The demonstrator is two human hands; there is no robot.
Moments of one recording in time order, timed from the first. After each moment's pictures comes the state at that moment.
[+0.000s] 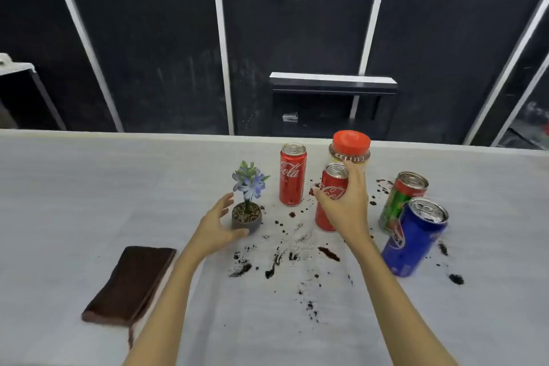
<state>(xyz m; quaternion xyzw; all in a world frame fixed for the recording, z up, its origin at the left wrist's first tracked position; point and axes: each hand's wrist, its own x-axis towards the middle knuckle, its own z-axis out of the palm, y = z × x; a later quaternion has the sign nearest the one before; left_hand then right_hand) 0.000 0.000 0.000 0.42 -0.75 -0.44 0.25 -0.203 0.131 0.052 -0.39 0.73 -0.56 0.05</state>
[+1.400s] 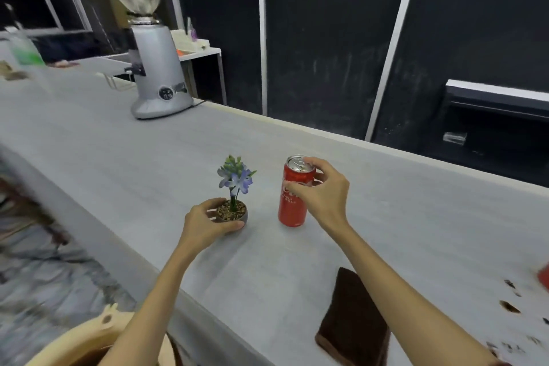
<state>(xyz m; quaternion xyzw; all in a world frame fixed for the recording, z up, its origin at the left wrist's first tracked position) 0.356 -0.108 0.006 0.64 -0.54 -0.35 0.41 0.136 -0.110 0.061 -0.55 0.54 -0.58 0.26</state>
